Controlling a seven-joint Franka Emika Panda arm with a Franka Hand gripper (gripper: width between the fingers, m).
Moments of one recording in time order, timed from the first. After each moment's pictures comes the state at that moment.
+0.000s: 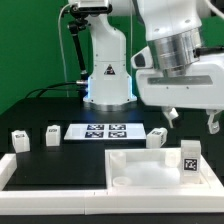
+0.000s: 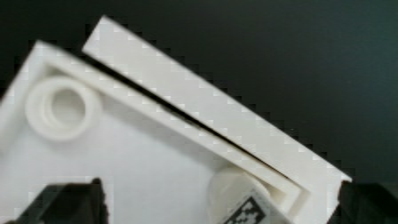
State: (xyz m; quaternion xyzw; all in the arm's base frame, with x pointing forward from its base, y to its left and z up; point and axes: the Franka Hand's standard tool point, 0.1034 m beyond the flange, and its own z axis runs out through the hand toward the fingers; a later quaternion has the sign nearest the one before) arm 0.571 0.124 0.092 -0.90 0.42 0.04 0.12
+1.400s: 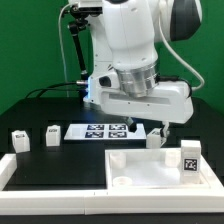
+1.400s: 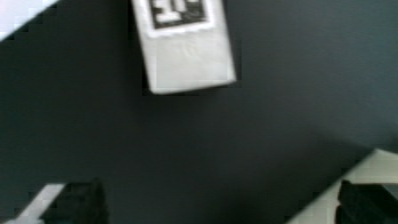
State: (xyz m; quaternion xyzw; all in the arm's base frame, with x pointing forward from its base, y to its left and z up) arm 0.443 0.070 0.043 -0.94 0.30 0.12 0.07
